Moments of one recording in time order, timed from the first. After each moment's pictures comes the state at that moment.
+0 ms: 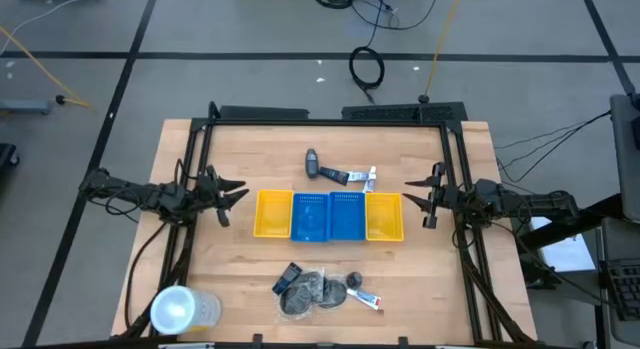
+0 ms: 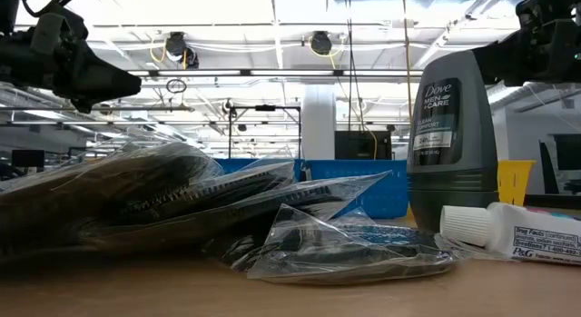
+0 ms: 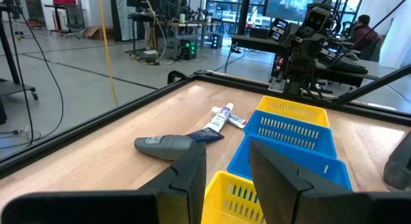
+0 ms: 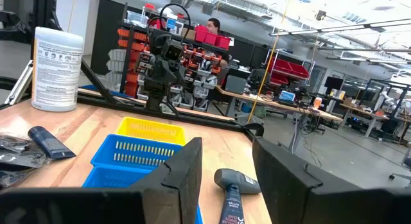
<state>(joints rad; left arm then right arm) -0.27 0.07 0.05 -0.04 -0.61 -0.15 0.03 0.01 0.01 0.13 0.20 -0.27</state>
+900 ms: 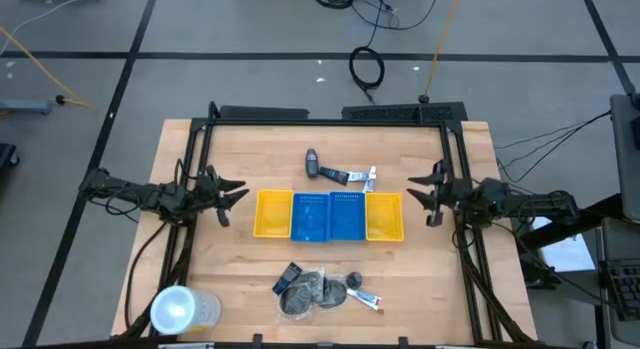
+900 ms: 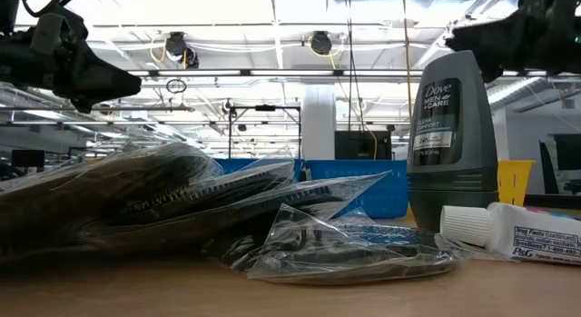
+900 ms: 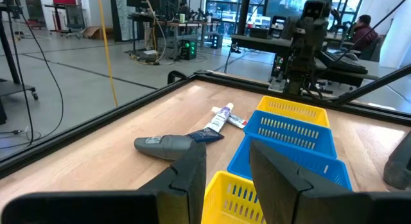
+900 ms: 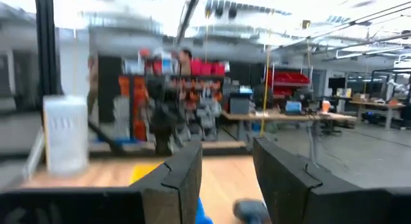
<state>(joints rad) -0.27 0.07 0.05 -0.04 -0.61 -0.15 0.03 0.01 0.01 0.28 0.21 -0.08</state>
